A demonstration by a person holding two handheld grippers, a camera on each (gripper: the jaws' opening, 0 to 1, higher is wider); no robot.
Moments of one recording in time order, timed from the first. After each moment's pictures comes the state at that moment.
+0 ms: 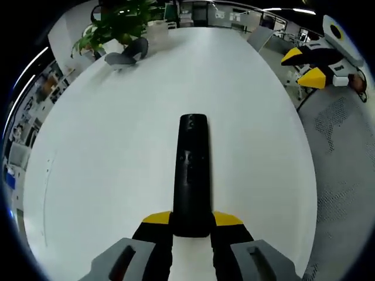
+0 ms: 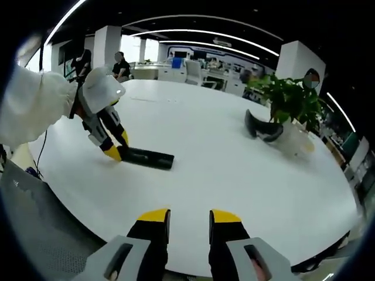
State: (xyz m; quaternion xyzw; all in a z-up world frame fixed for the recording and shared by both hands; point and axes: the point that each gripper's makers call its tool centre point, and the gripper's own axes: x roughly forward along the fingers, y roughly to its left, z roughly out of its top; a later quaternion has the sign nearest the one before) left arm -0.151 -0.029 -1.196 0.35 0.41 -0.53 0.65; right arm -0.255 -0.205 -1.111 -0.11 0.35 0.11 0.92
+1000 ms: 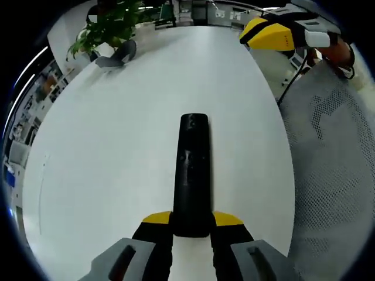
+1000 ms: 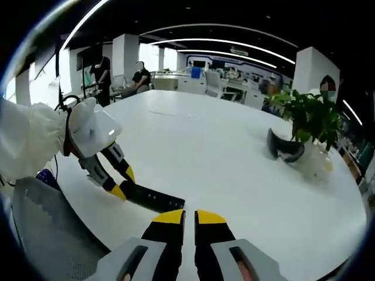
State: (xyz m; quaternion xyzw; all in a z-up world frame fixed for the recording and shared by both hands) left arm -0.210 -0.025 -1.195 0.35 0.41 -0.53 0.65; right arm -0.229 -0.156 -1.089 -0.11 0.33 0.20 0.92
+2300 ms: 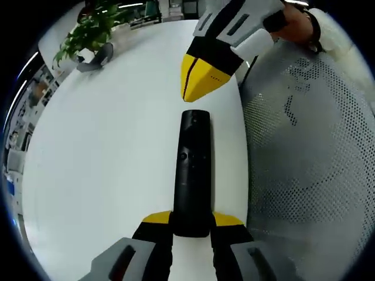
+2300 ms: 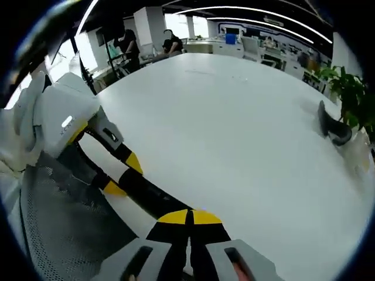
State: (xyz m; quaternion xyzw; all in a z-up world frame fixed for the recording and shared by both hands) left arm -0.284 -0.021 -1.195 0.38 0.42 -0.54 0.62; right arm -0.263 -0.117 -1.159 -0.11 0.47 0.32 0.82
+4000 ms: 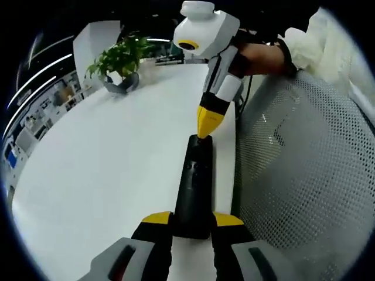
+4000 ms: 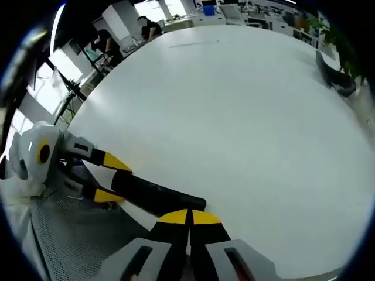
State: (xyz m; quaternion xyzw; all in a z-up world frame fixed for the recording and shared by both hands) left arm -0.300 -0.023 -1.191 0.24 0.32 -0.55 0.74; right arm -0.279 -0.121 -1.184 0.01 0.56 0.28 0.78
